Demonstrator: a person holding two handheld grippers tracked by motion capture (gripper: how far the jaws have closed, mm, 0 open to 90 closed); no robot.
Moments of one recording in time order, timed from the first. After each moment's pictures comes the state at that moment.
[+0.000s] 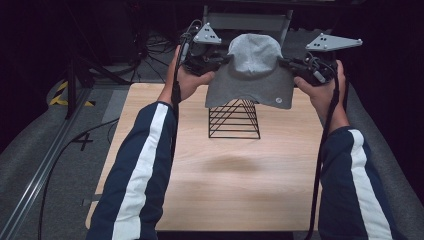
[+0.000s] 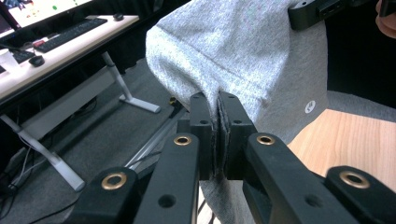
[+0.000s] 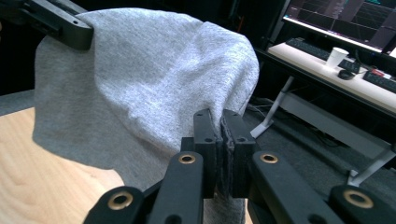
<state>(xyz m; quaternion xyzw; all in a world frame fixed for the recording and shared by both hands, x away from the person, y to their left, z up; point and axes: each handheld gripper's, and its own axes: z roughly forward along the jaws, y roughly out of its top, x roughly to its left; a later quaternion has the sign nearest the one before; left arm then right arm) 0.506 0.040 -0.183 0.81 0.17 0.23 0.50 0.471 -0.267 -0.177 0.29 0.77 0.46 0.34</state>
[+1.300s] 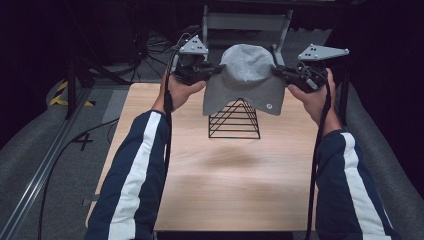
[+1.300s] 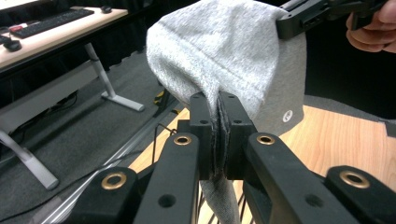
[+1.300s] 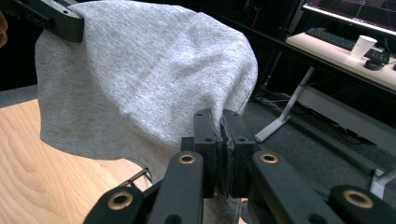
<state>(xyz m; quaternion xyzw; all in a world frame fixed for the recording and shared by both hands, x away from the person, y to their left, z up) 0.504 0.061 -0.215 0.81 0.17 0.19 0.53 0.480 -0.266 -0.207 0.27 0.78 0.47 0.31</state>
